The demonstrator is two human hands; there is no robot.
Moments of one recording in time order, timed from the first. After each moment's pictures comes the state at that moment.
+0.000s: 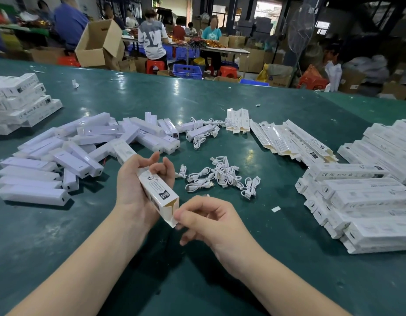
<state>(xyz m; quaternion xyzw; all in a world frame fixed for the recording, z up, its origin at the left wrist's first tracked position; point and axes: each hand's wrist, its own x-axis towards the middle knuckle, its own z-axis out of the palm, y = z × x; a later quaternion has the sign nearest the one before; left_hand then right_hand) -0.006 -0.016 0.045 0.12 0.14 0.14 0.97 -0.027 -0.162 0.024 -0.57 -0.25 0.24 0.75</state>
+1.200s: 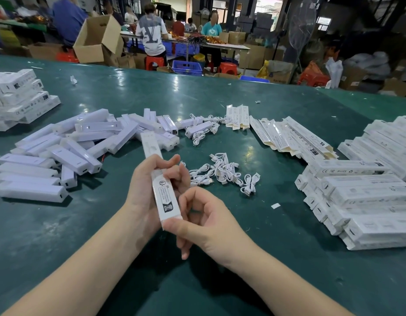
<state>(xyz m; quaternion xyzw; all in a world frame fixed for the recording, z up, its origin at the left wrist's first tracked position) -0.012 -0.027 0.042 0.19 0.13 -0.01 0.97 -0.024 -0.157 0.015 -0.60 -0.27 0.24 0.72</state>
